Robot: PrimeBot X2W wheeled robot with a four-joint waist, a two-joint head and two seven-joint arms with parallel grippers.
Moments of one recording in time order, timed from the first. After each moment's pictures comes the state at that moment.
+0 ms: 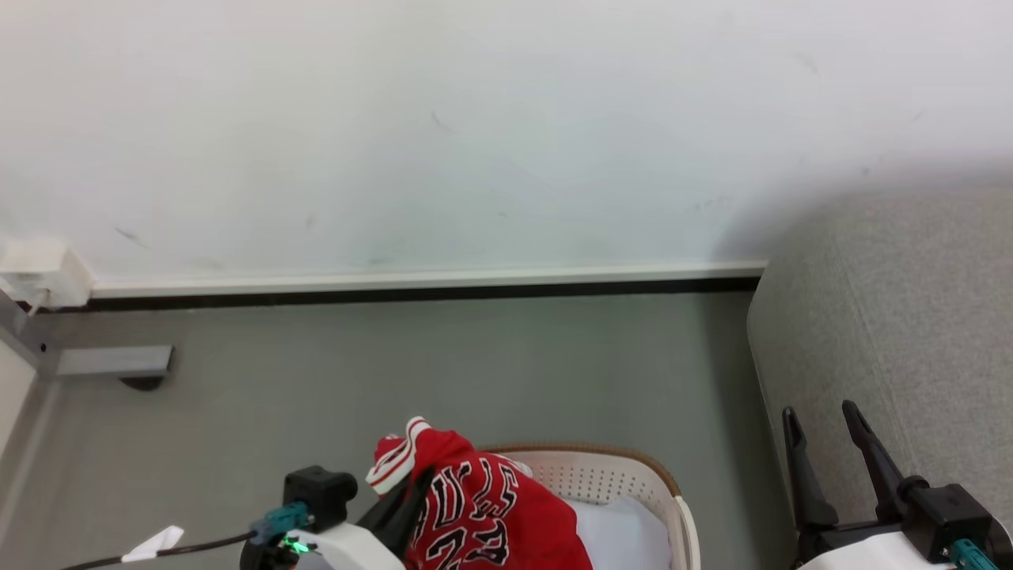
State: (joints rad) left arm -0.38 0.36 -0.86 0.46 -0.82 0.01 -0.26; right arm -0.11 -0.05 0.07 0.27 0.21 0.13 -0.26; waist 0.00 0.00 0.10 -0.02
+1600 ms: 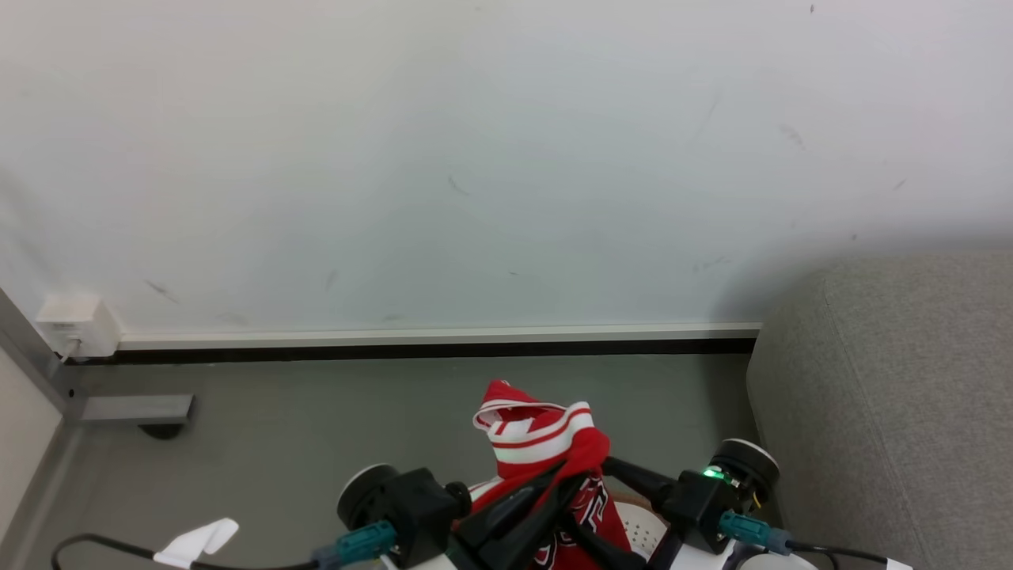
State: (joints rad) left arm -0.36 0.45 -0.90 -0.17 -0.62 0.03 -0.11; right arm -0.57 -0.31 1.13 0.37 0.60 0.13 -0.26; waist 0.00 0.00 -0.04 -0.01
